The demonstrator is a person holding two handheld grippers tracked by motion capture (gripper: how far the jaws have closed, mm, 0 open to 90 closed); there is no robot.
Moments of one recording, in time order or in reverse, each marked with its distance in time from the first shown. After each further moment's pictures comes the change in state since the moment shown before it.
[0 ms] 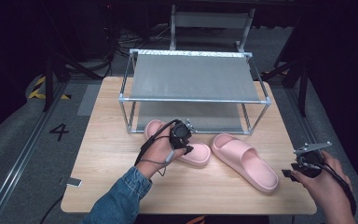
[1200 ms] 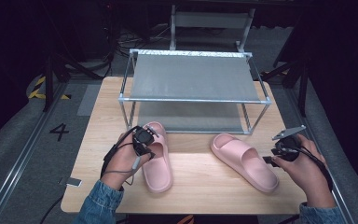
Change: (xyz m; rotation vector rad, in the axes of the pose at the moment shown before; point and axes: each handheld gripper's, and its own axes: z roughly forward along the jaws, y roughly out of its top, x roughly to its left) left arm 0.027 -0.089 -0.054 0.155 0.101 -0.260; right arm 0.019 0.059 0.021 -0.029 0.063 -0.137
